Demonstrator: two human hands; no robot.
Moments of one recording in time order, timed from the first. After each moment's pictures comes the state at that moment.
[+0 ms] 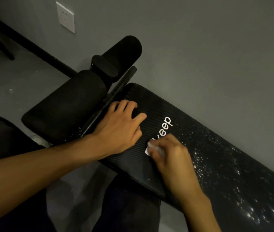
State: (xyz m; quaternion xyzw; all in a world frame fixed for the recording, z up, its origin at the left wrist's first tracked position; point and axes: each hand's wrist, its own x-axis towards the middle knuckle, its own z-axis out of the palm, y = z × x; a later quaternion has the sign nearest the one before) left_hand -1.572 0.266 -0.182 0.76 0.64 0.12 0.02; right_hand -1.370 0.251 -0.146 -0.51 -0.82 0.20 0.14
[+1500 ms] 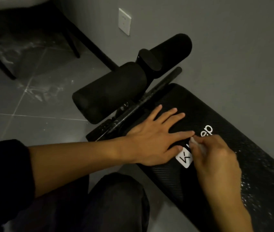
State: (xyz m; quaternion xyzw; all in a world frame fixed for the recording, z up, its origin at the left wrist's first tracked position) left_hand -1.555 0.244 -0.193 0.79 0.60 0.10 0.07; right_hand -1.371 0.274 -0.143 -0.56 -0.81 0.13 0.13
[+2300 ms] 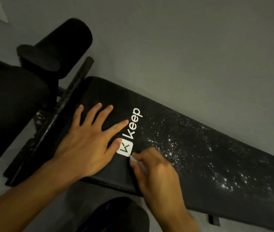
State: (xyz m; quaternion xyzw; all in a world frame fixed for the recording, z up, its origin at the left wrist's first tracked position) left_hand -1.551 0.250 -0.197 0.78 0.62 0.09 0.05; right_hand -1.352 0.204 -0.141 -0.60 -0.78 0.14 0.13
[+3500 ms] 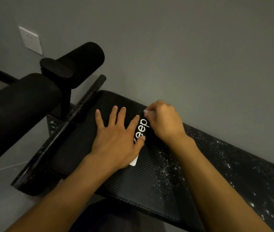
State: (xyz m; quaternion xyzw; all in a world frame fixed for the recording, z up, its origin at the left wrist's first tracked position) left_hand -1.498 0.283 -0.186 0.71 0.69 0.05 0.08; right_hand -1.362 0.370 -0.145 -0.58 -0.79 0.11 0.13
